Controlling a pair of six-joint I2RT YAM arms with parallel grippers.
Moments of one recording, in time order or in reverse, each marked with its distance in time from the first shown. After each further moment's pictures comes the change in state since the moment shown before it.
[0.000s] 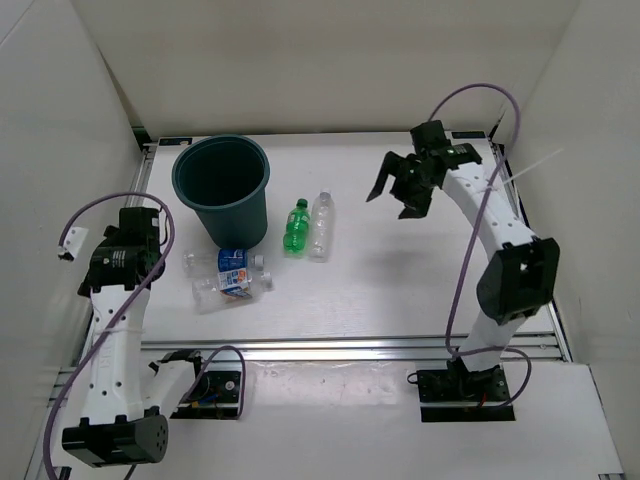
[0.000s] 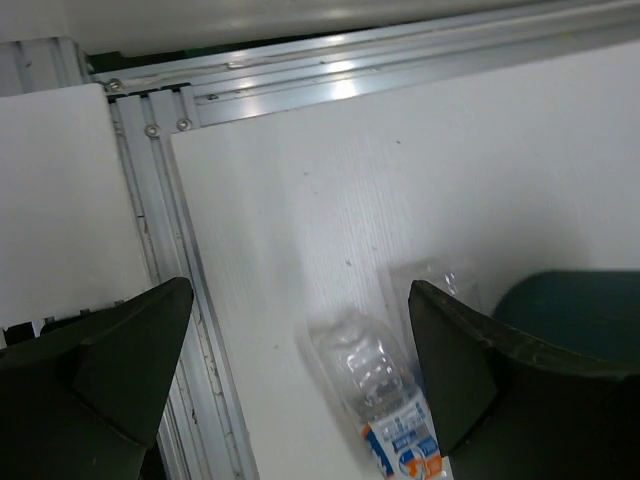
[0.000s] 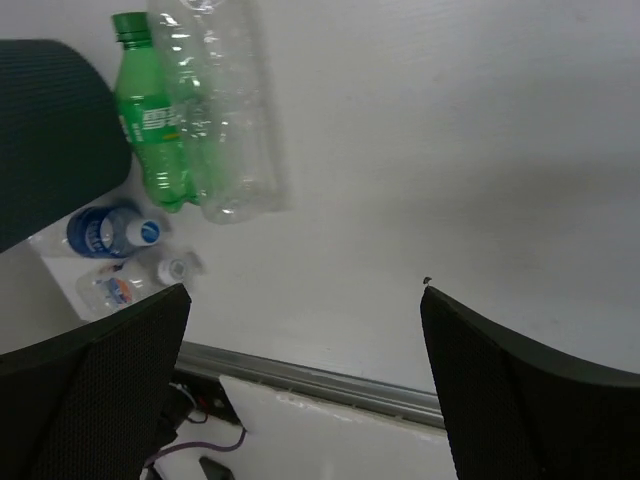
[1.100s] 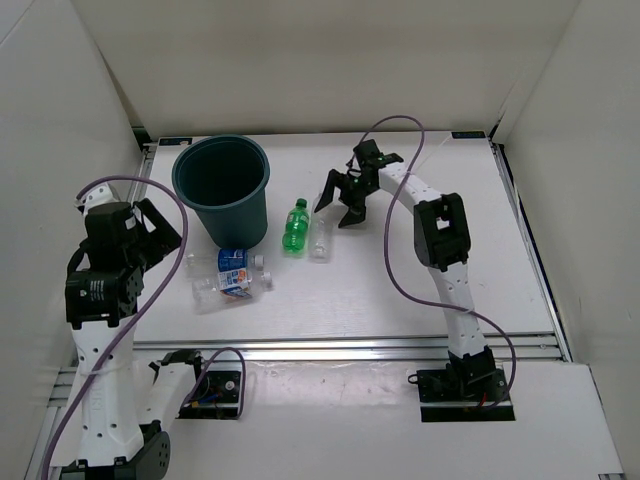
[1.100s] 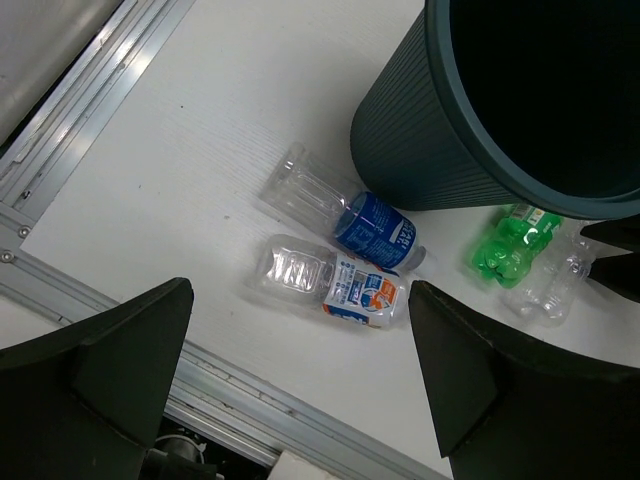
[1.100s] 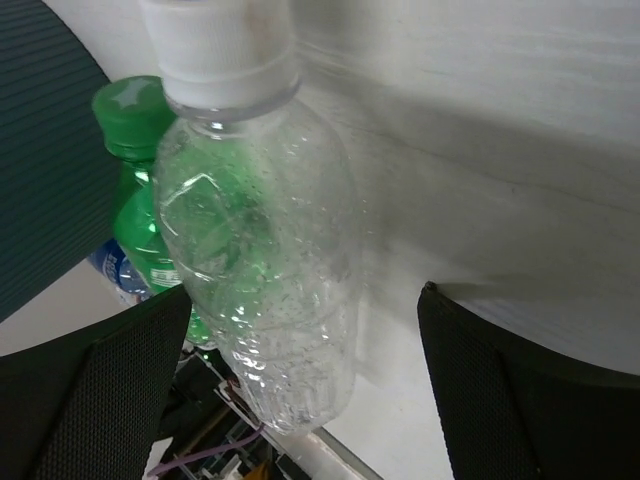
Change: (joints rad) left arm -0.016 -0.096 0.193 0.180 0.546 0.692; right arm 0.122 0.775 0.468 0.194 -0.429 -0.019
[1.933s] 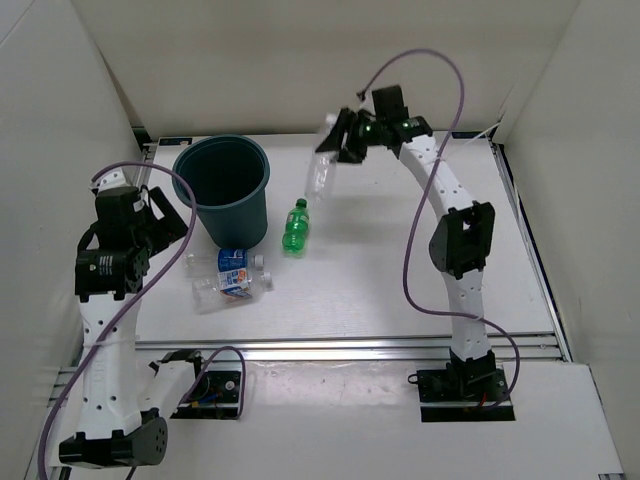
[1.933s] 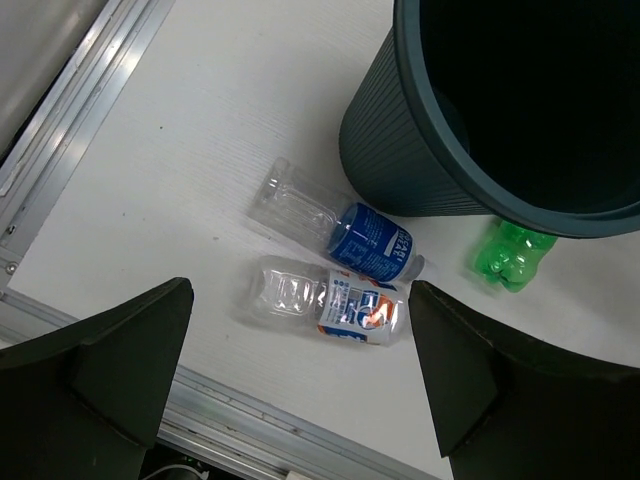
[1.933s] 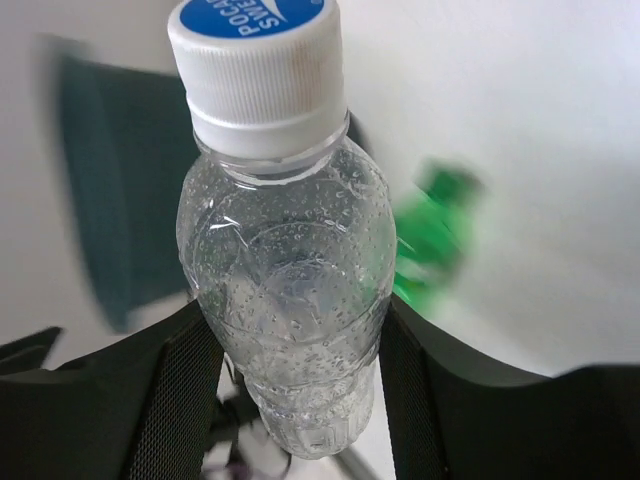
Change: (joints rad) left arm -0.006 0.077 -0.019 0.090 0.031 0.059; right arm -0.037 -0.170 0.156 0.046 -0.042 0.031
